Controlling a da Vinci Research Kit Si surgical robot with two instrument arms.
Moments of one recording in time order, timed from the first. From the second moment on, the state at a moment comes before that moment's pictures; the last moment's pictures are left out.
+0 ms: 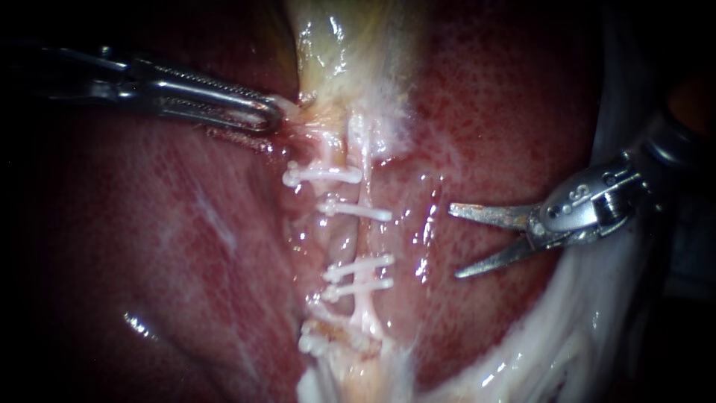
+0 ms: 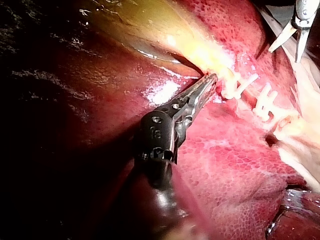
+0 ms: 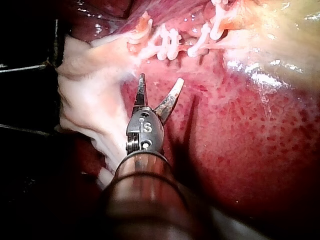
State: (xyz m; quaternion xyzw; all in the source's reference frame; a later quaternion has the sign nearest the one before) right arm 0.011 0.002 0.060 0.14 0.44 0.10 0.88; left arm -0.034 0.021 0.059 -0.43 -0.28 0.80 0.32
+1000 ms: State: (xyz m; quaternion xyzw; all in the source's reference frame) right arm 0.018 0.002 0.063 0.31 0.43 0.17 0.83; left arm -0.030 0.023 0.050 -0.45 -0.25 0.79 0.33
